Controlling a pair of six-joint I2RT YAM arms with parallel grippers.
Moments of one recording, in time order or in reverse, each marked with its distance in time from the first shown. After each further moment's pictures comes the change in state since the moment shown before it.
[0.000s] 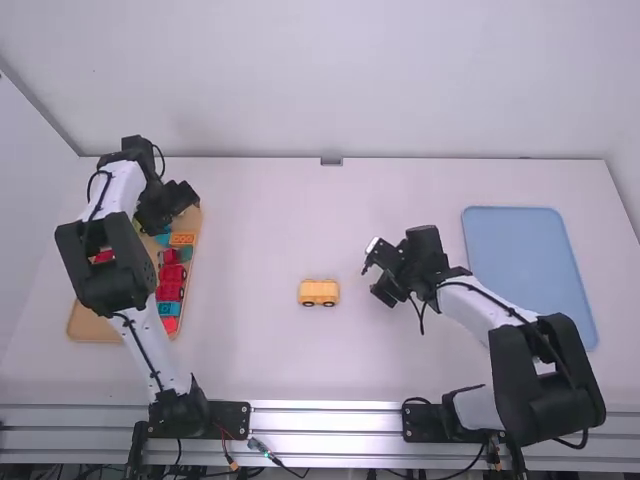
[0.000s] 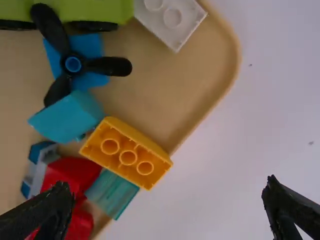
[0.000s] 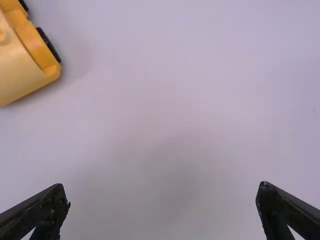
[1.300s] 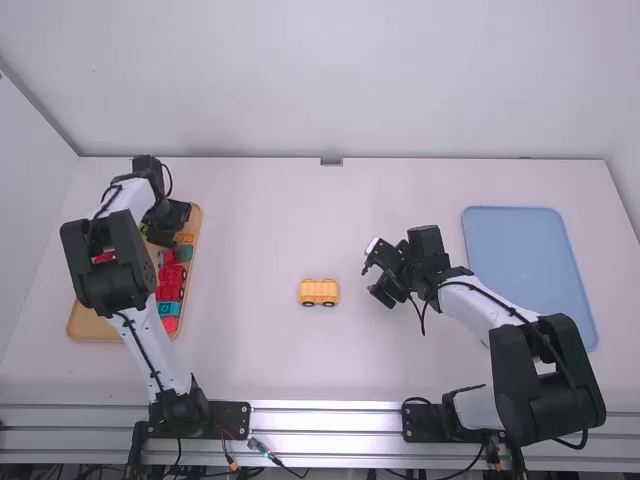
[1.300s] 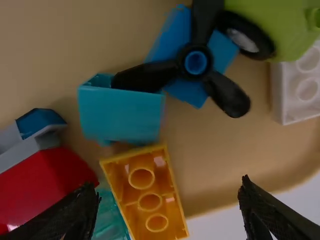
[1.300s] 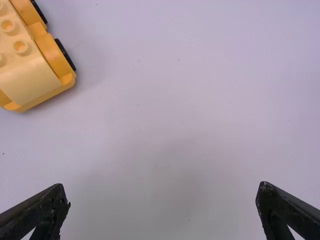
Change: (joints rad) left arm -0.003 0.000 -0.216 0.216 -0.131 -0.596; right arm 0.000 0.000 0.000 -0.006 -0.049 0.000
